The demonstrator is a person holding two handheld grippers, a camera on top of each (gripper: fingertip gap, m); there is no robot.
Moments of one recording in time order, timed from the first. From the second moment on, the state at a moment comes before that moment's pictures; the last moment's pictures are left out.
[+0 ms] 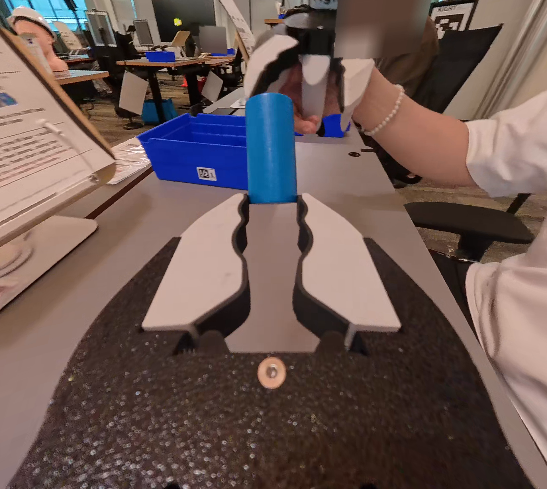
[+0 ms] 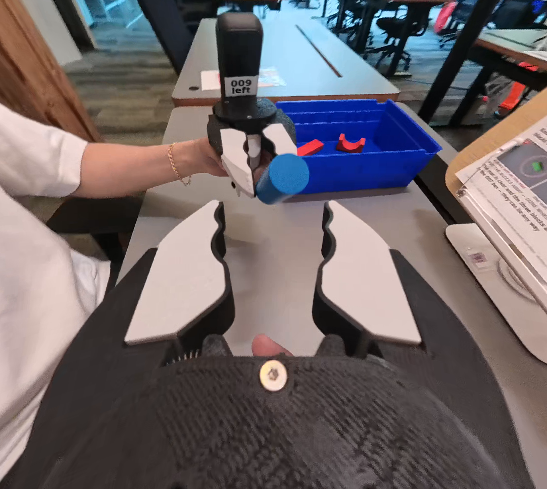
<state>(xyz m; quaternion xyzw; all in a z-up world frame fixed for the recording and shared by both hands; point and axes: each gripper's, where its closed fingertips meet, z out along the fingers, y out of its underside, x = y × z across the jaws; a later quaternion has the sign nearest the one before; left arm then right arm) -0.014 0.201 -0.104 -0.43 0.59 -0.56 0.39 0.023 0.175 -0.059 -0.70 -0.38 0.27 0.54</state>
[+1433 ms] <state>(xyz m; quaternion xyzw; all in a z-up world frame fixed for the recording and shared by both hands) 0.003 0.184 -0.153 -0.51 0.58 -0.51 0.39 0.160 0.247 -0.198 -0.87 -0.36 0.09 0.33</state>
